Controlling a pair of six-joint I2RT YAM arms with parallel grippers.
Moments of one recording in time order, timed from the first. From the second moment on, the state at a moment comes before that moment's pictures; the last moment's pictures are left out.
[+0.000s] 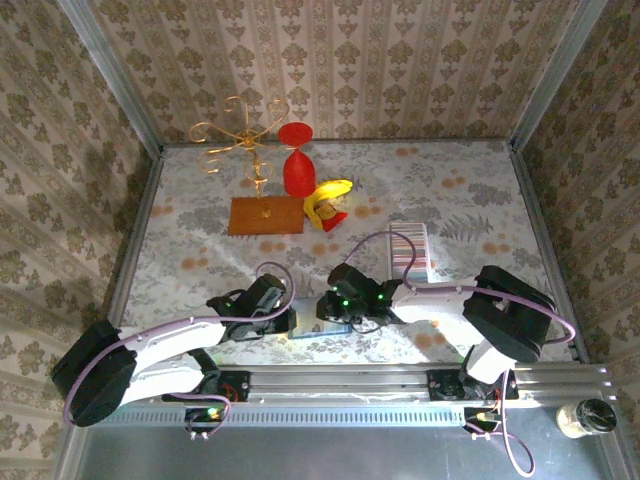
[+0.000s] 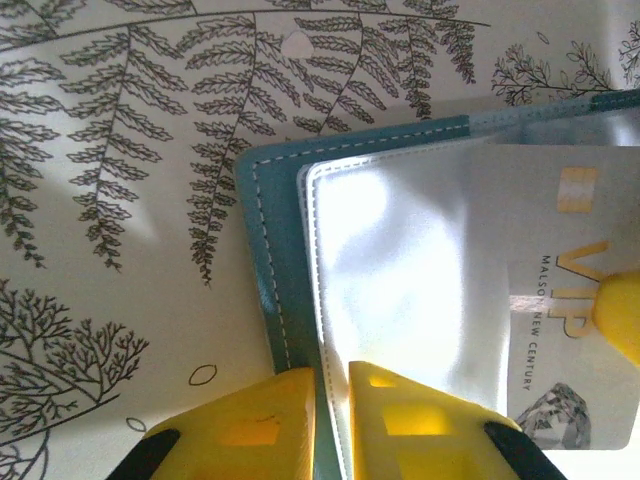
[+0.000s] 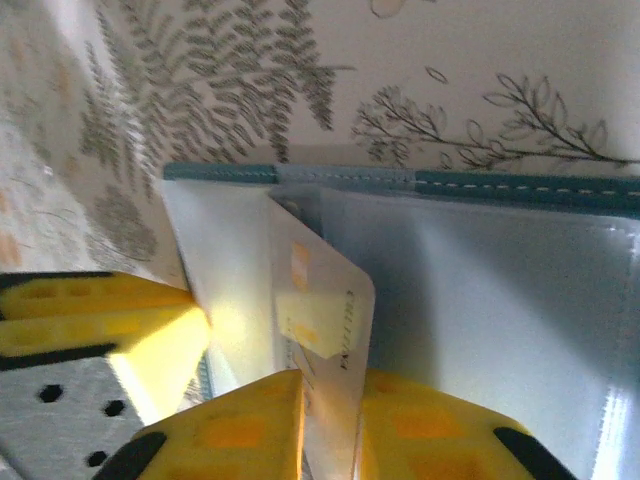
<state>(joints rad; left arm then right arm) -0.89 1.10 0.37 -0.29 0.11 -0.83 0.98 1.61 0.73 -0.02 -0.15 1.08</state>
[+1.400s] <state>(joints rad) -0.90 1.10 0.36 -0.26 0.11 -0.84 1.02 1.69 0.85 -0.09 -0.14 1.08</state>
